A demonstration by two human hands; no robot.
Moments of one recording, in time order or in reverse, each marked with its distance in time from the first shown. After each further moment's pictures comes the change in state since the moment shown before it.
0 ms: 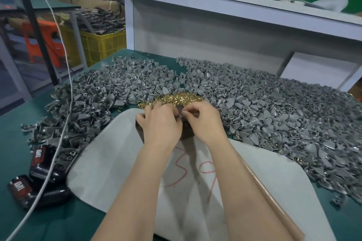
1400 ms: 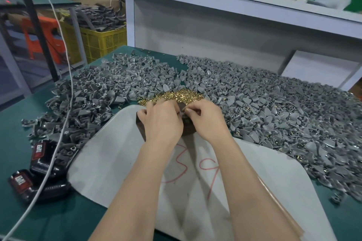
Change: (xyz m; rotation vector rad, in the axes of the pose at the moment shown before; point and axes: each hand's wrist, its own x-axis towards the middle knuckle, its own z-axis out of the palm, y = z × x) left_hand -0.002 0.002 0.000 0.029 0.030 0.023; right_hand -0.001 0.001 -0.004 -0.066 -0.047 -0.043
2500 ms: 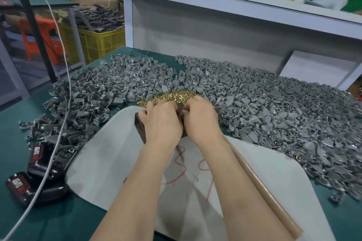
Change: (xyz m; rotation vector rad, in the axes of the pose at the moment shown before) left_hand 0.000 0.002 0.001 -0.008 -0.007 0.015; right_hand -0.002 -0.017 0.007 -0.354 0.094 -0.055
